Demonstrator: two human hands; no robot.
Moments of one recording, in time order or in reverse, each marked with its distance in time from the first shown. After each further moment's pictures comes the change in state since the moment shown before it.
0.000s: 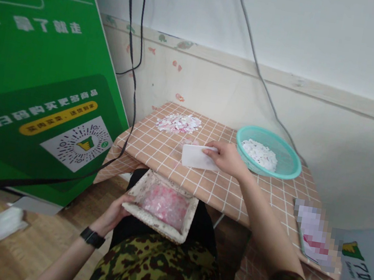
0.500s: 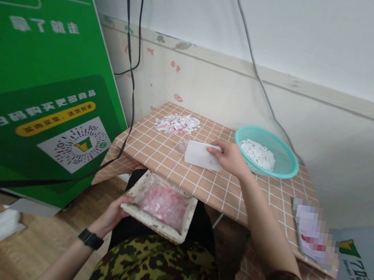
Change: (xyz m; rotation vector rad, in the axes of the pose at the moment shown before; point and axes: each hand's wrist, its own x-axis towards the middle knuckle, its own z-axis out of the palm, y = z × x) left_hand 0.001 -0.002 -0.001 -0.006 -0.005 0.011; right_hand -0.003 0.015 0.000 -0.017 0.089 0.040
